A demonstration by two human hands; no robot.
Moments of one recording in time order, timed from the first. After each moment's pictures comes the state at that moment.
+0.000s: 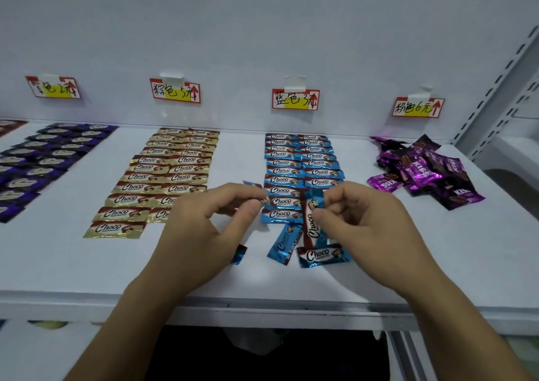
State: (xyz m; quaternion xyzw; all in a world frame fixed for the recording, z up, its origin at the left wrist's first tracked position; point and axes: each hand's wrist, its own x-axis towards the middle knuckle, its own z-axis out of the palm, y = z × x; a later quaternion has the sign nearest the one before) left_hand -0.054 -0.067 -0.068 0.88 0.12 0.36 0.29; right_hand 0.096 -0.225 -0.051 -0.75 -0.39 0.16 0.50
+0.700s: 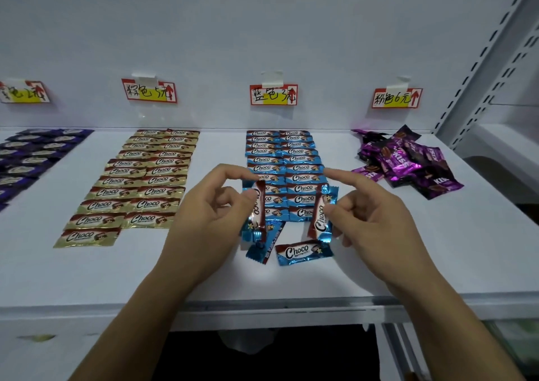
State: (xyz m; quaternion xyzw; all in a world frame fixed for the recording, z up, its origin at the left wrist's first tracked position) left_hand -0.024 -0.097 -0.056 0.74 0.22 0.28 0.57; right_hand 0.108 -0.249 -0.058 -0.73 -0.32 0.17 0.58
